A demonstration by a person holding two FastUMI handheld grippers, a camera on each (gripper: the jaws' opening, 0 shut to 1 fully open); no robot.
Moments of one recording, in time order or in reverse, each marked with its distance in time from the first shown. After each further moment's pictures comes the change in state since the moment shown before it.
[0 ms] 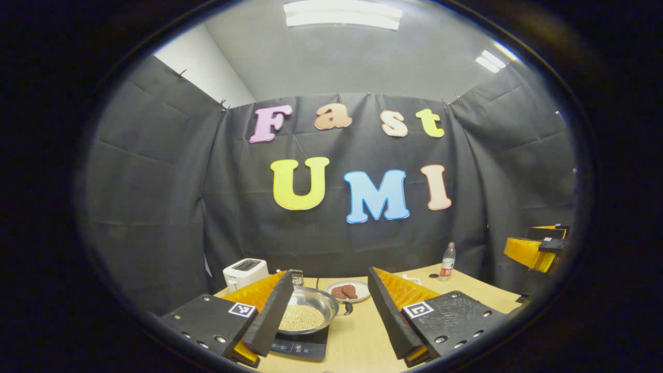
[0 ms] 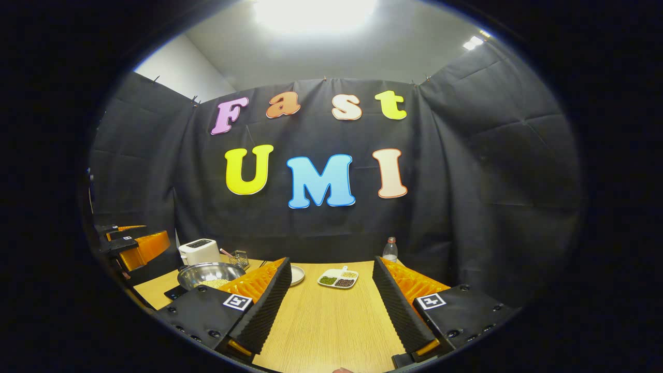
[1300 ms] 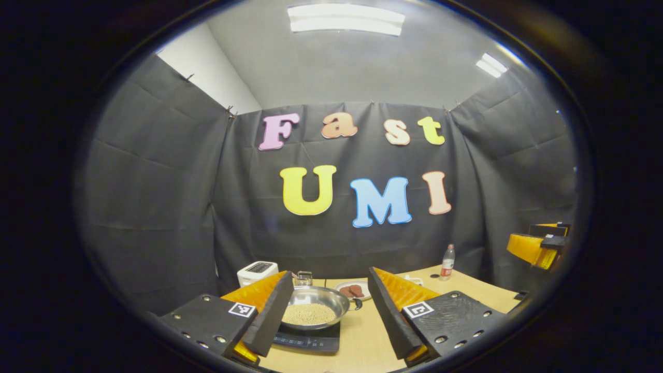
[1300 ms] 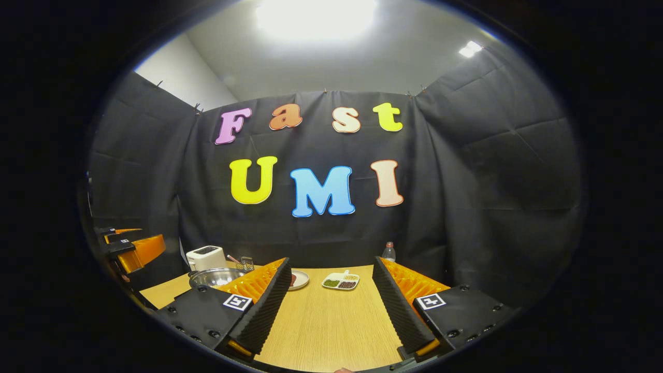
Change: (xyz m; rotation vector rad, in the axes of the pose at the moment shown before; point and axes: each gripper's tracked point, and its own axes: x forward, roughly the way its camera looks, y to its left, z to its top) left arm -0.043 0.032 0.022 -0.006 -0.024 0.016; right arm -0.047 0.023 0.011 0.001 -0.043 -0.013
